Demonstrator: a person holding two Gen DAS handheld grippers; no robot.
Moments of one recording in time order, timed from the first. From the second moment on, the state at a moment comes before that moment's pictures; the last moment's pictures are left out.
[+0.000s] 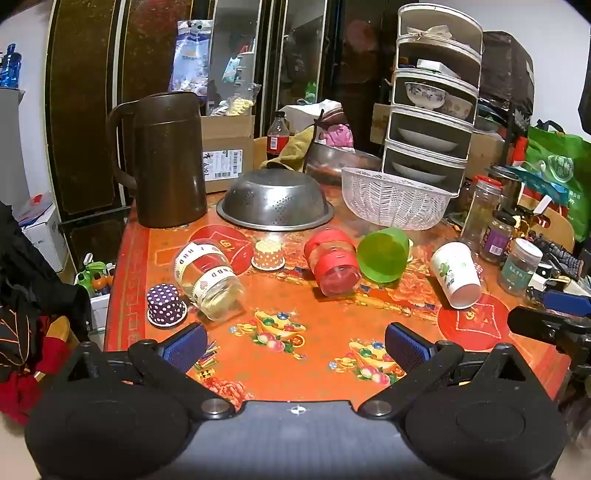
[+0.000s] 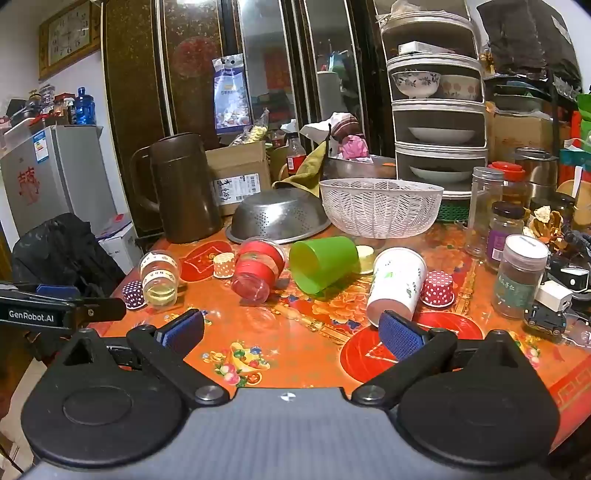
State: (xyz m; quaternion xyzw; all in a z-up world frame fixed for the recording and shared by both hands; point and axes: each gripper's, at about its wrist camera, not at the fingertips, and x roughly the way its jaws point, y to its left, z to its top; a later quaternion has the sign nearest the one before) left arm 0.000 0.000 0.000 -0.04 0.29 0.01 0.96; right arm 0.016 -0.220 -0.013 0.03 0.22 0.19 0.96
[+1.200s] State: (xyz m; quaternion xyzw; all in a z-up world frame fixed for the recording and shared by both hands) left arm -0.004 -0.005 0.003 -0.04 0.28 0.02 0.96; right arm 0.016 -0.217 -0.010 0.03 0.22 0.20 0.95
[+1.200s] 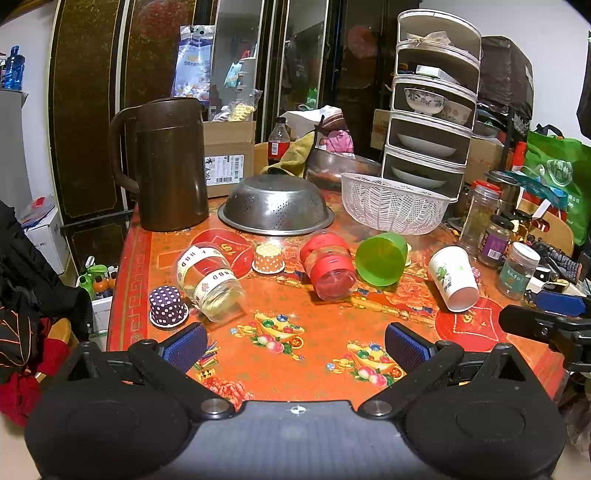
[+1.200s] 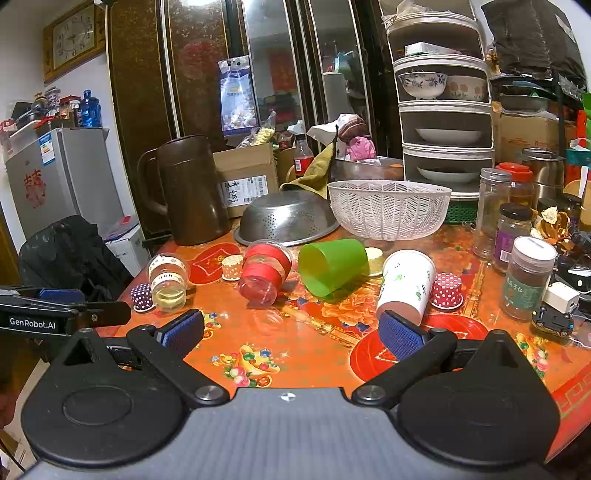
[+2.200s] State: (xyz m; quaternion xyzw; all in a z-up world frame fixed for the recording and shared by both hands) left arm -0.005 -0.004 0.000 -0.04 0.29 0.02 0.96; right arm 0.016 -0.218 -0.011 0.03 0.22 0.20 0.95
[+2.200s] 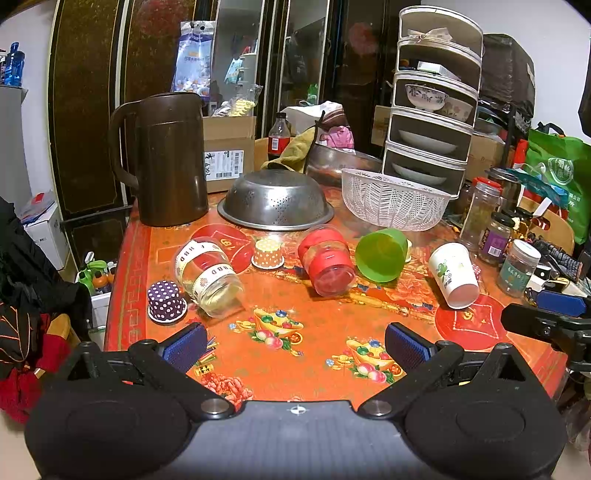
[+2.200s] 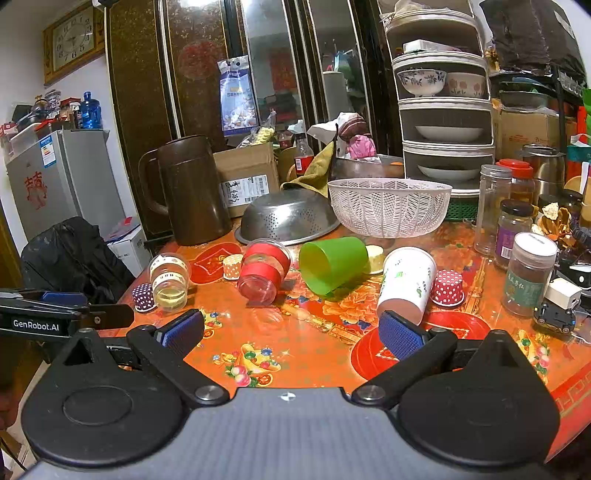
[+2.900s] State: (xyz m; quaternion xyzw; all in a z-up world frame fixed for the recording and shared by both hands) left arm -0.004 -0.006 -0.002 -0.04 0.29 0.02 0.96; right arm 0.016 -0.219 -0.012 0.03 0.22 0.20 0.95
